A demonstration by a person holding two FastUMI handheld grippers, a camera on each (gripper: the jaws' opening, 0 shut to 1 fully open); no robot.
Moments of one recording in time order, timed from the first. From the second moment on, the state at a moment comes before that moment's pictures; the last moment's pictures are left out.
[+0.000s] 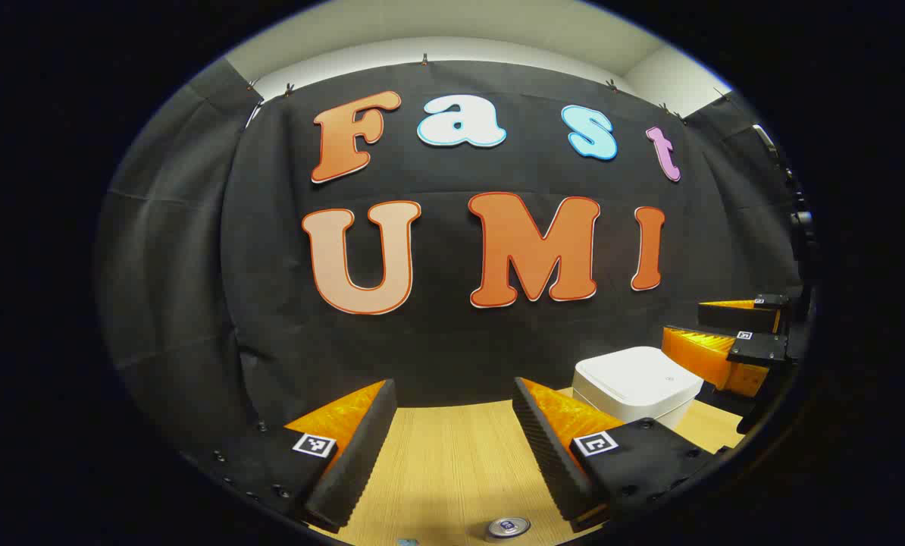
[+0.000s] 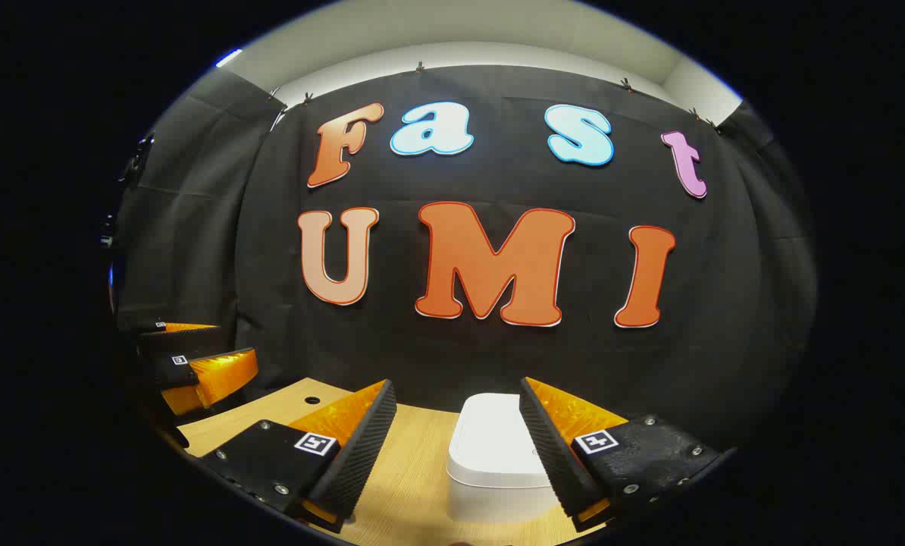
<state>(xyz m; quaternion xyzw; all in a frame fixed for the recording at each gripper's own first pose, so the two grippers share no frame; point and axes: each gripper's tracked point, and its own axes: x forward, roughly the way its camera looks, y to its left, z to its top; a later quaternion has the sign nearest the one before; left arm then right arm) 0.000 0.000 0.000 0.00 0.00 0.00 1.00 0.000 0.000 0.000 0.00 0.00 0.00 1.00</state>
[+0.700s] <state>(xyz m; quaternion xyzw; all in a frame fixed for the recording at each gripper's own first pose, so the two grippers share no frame) -0.004 0.008 -0.003 0.00 0.00 0.02 1.00 0.002 0.003 0.002 0.00 0.01 0.01 1.00</state>
